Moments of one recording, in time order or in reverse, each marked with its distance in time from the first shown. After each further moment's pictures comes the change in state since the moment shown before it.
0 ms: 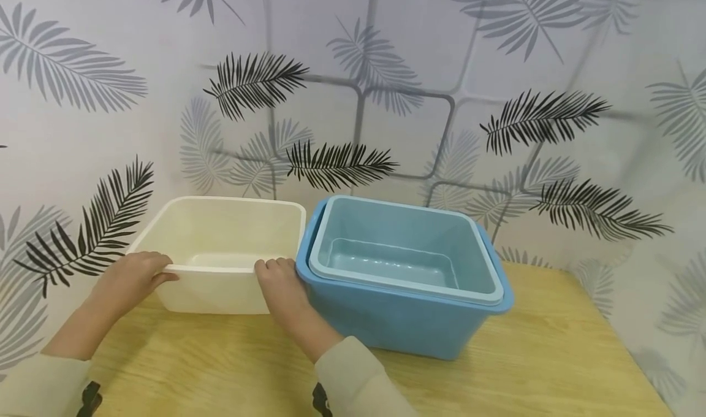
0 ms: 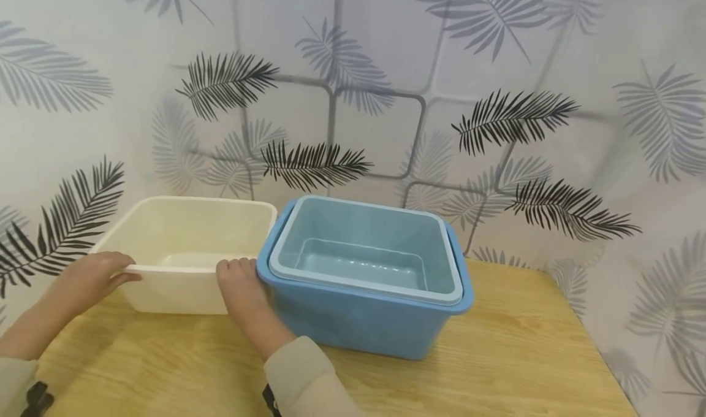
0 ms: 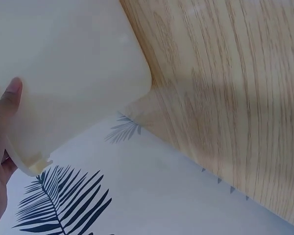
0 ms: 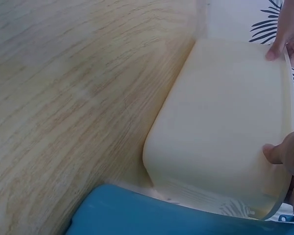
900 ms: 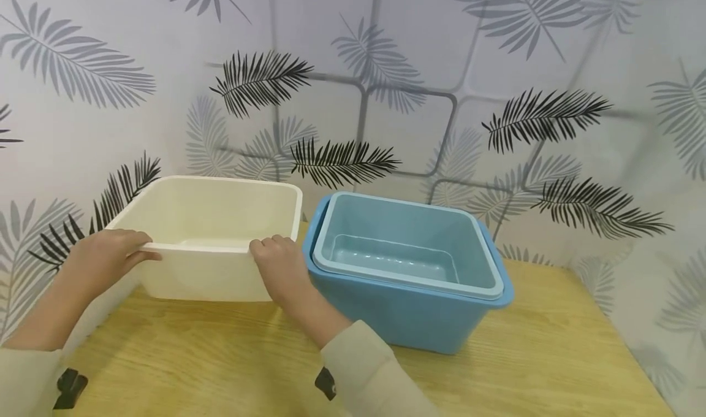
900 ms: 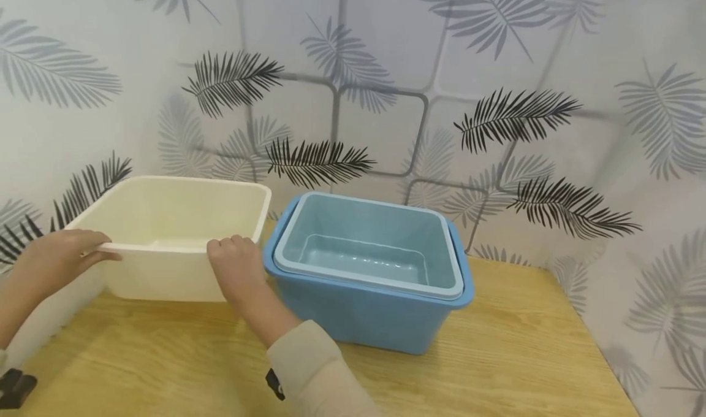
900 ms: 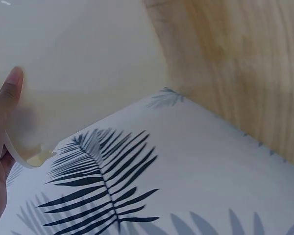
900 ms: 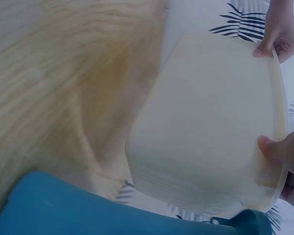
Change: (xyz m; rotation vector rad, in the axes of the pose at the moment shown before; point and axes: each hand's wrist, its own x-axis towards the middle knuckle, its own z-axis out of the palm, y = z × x) left_hand 0.006 -0.006 -0.051 0.023 0.132 0.025; right_hand 0.013 0.006 -0.043 -0.012 0.306 -0.035
